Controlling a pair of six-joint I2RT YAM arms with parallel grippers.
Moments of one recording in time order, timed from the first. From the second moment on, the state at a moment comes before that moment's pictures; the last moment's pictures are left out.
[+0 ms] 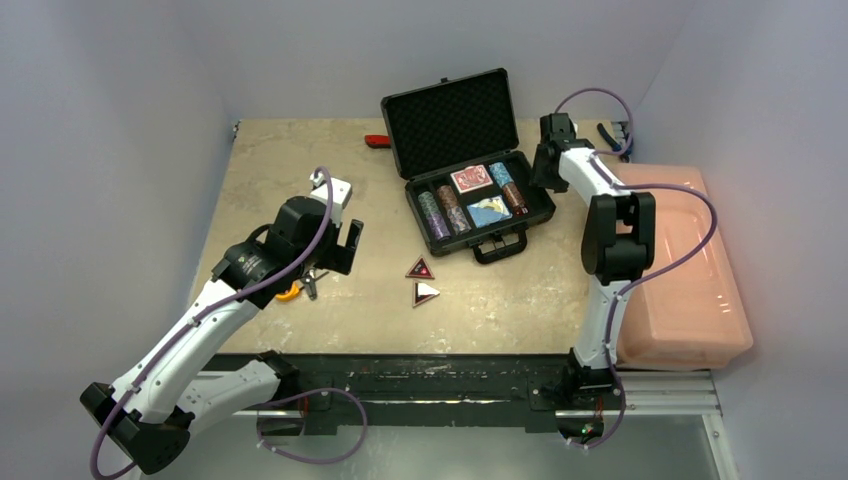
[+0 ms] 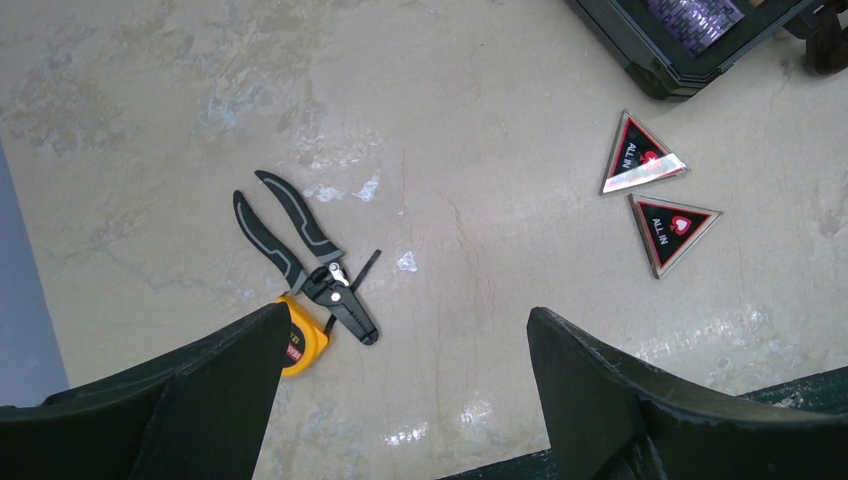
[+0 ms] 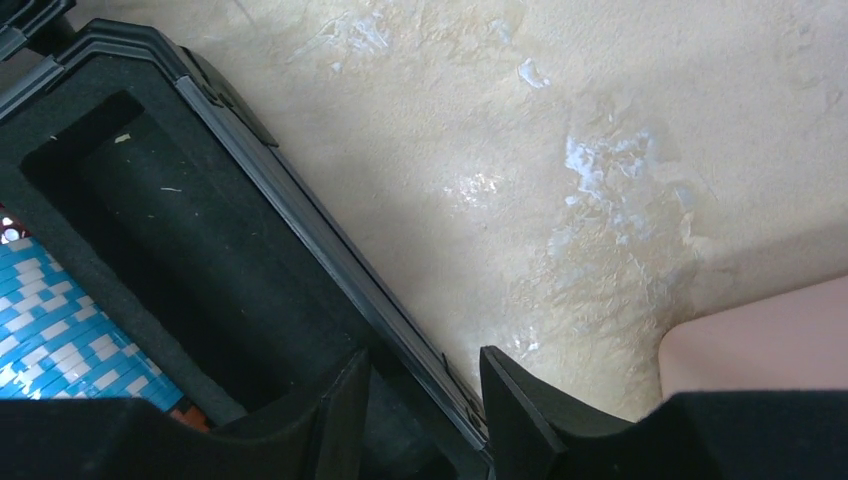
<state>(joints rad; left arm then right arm) -0.60 0.96 1.07 -0.83 -0.31 -0.12 0.08 2.08 1.68 -0.62 0.30 0.28</state>
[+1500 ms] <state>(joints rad) -0.60 0.96 1.07 -0.83 -0.30 -0.12 0.22 1.90 1.36 -0.43 0.16 0.26</state>
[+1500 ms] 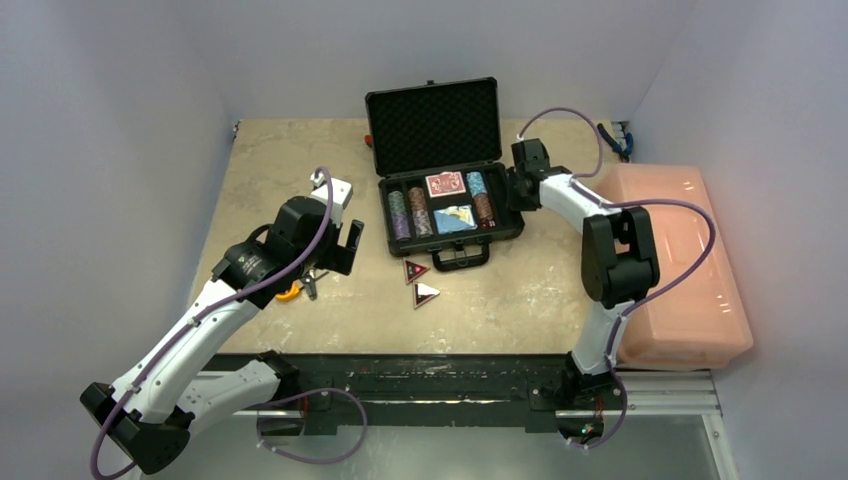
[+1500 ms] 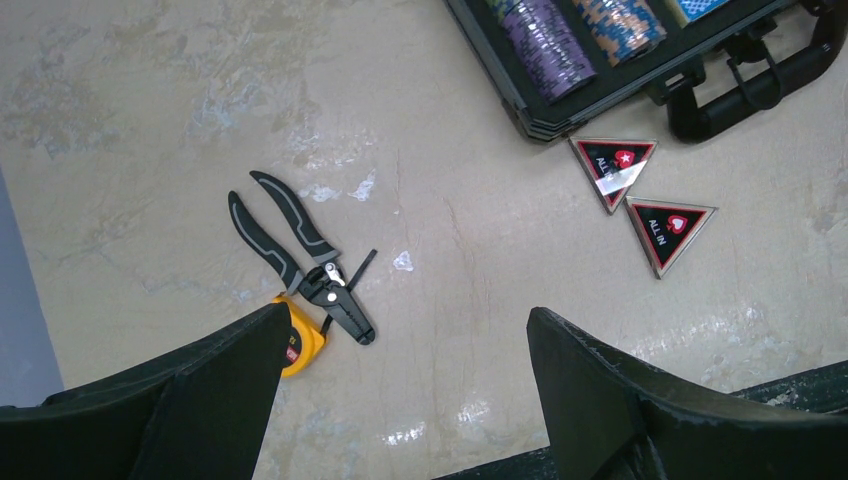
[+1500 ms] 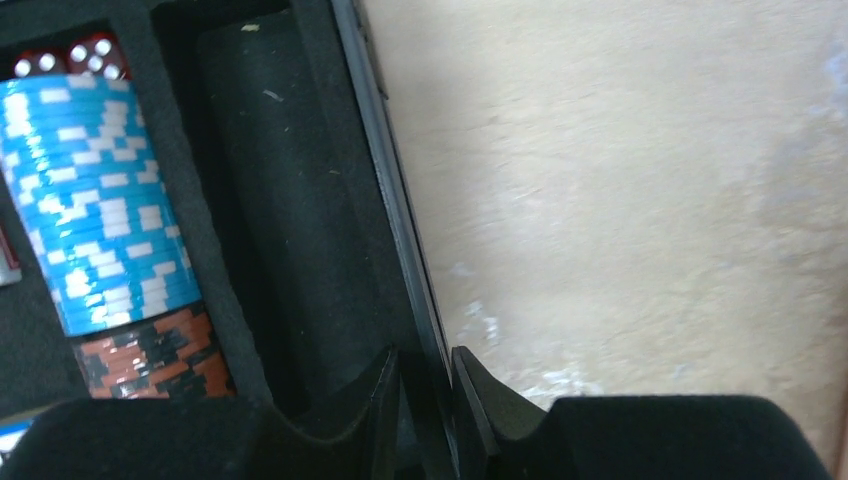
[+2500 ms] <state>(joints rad) -0.60 0.96 1.07 -0.83 -0.30 -0.12 0.42 1.84 1.34 -0.51 0.04 0.33</state>
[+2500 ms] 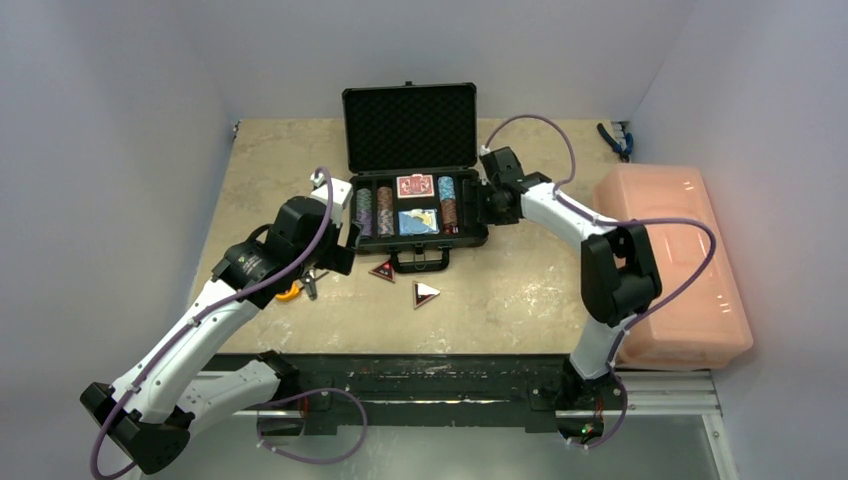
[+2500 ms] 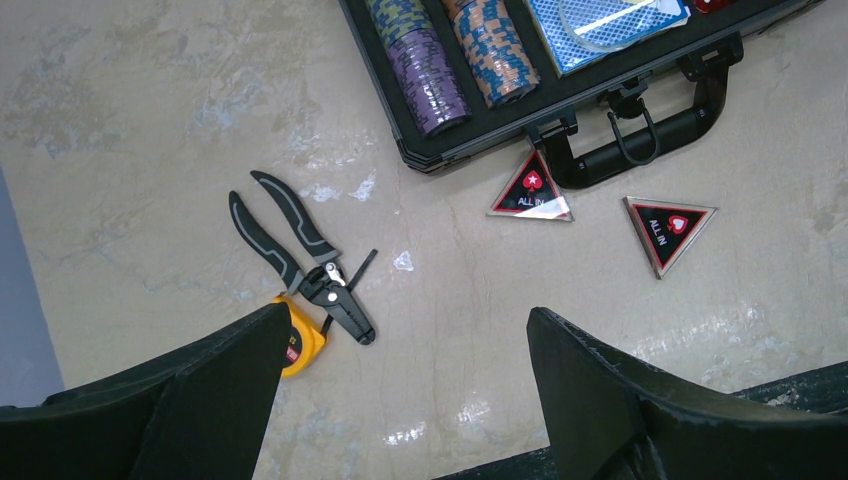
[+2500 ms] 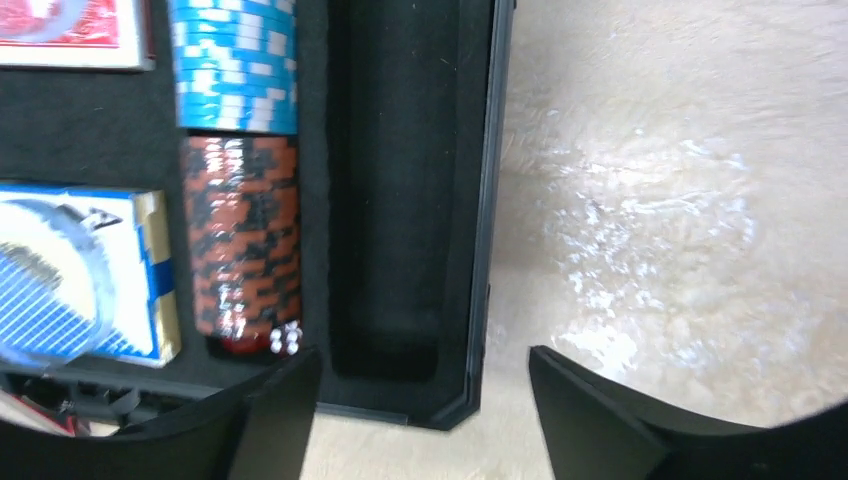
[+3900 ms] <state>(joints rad) -0.60 0.95 1.07 -0.84 -0.32 -0.12 0.94 1.76 1.16 -0.51 0.15 0.73</state>
